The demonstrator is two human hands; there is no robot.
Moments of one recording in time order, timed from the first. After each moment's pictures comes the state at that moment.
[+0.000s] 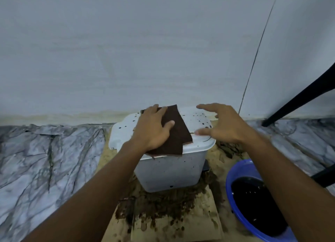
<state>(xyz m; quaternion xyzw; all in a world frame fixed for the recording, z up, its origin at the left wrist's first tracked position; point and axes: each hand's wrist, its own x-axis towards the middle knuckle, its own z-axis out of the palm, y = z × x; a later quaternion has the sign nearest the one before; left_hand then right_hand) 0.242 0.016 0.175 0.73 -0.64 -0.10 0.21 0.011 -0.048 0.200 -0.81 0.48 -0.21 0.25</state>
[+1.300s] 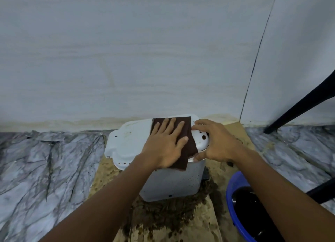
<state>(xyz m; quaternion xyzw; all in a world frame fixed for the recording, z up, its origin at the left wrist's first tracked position) 0.211 0.009 0.143 0.69 -0.72 -0.05 0.07 0.010 -0.067 0.155 -0.88 0.40 -0.14 0.21</state>
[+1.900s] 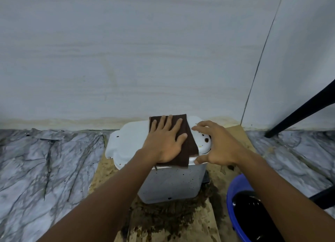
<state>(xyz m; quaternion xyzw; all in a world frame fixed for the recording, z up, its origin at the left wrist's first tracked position) 0.221 -0.008 0.147 0.71 -0.70 -0.06 0.06 0.010 -0.065 0.156 -0.88 0.40 -0.14 0.21</state>
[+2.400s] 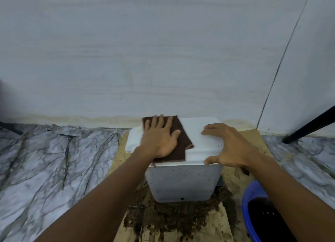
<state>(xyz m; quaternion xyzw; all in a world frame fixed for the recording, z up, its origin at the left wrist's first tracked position) 0.276 0.008 0.150 0.78 -0.62 -0.07 0.06 0.033 -0.057 0.161 -0.90 0.37 -0.15 0.18</state>
